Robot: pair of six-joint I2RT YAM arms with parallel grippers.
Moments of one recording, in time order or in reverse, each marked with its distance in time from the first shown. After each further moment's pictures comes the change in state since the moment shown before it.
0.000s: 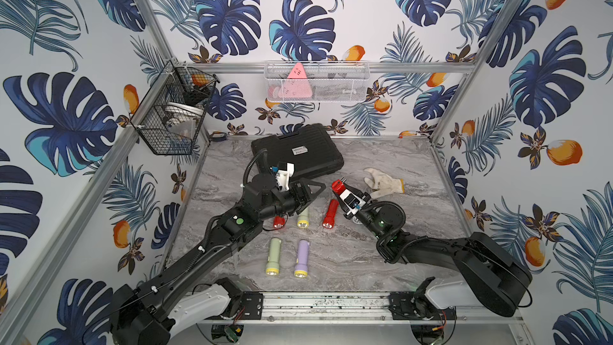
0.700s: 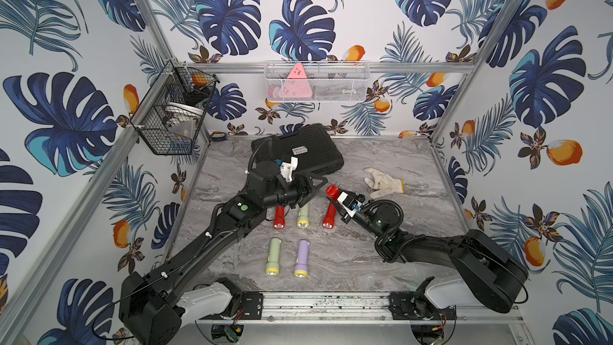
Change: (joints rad) left arm 0.045 0.093 0.098 -0.087 0.087 -0.015; right arm 0.005 0.043 0.029 -0.023 -0.115 0.056
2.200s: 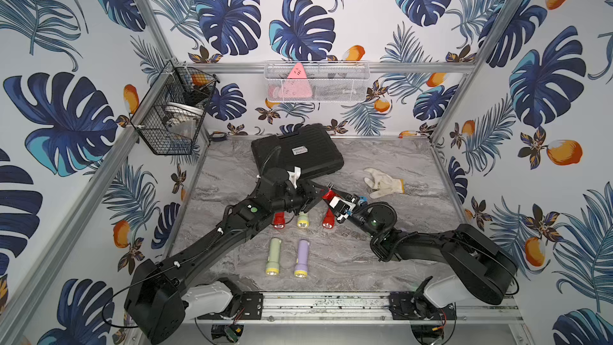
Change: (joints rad) left arm -0.042 0.063 -0.071 0.056 -0.063 -0.069; right arm 0.035 0.057 0.023 0.048 0.006 -0.142
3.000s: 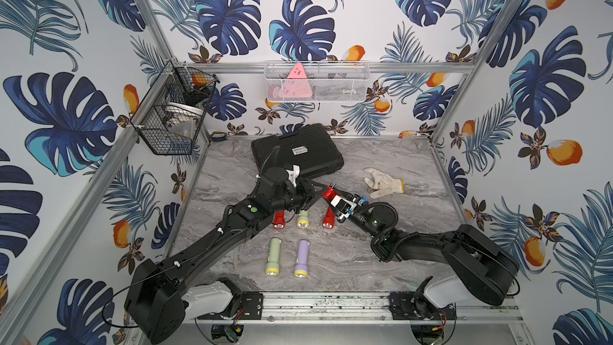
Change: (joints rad) left arm -0.001 0.005 0.000 0.027 -0.024 -0.014; right arm -0.001 -0.007 -0.001 0.002 0.015 0.021
